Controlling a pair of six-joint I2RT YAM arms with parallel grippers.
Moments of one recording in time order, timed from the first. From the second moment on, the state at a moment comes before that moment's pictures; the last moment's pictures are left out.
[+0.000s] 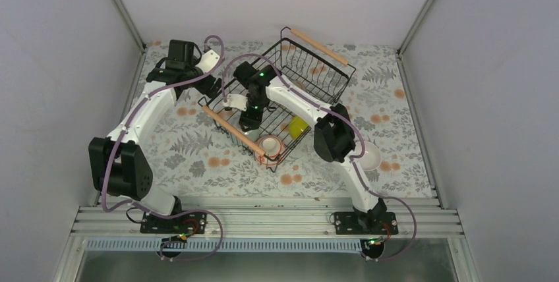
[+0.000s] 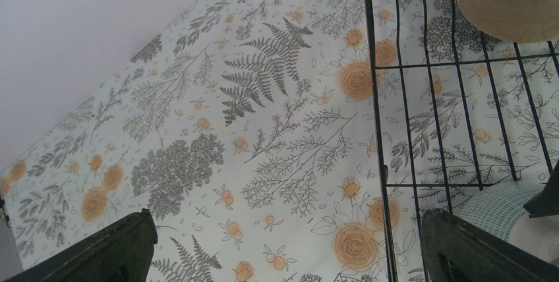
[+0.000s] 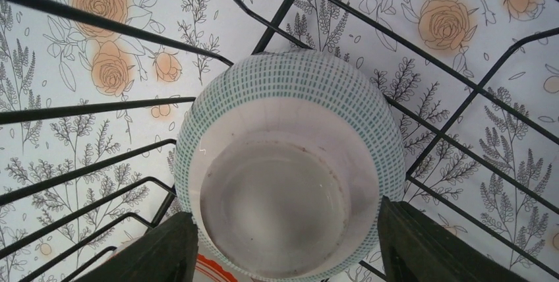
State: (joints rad) left arm -0.18 1.54 1.35 -0.58 0.16 0.50; right arm 0.81 2.35 2.22 -1.22 -0.29 -0.62
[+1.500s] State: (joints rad) left arm -0.18 1.58 1.44 -0.60 0.18 0.51; right arm 0.83 2.31 2.15 -1.12 -0.12 -0.56
